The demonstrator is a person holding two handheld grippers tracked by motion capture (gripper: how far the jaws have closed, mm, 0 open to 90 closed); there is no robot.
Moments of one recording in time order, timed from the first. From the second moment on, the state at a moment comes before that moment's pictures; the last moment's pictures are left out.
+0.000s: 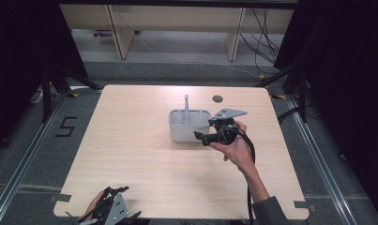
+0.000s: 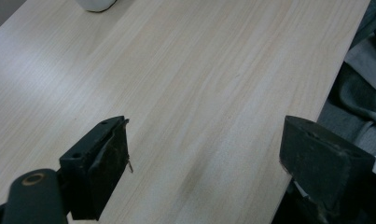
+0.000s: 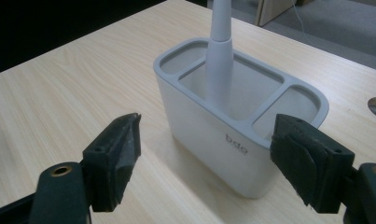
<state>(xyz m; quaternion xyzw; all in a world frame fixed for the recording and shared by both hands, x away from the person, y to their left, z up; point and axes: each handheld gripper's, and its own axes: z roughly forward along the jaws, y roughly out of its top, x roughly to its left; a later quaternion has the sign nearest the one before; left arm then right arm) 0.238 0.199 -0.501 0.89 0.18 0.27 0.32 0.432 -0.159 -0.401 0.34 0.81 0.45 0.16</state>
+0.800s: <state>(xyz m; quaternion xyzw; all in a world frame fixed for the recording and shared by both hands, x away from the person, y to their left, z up) 0.237 0.199 -0.500 0.89 0.18 0.27 0.32 0.407 -0.177 -0.422 0.35 0.82 0.43 0.14</state>
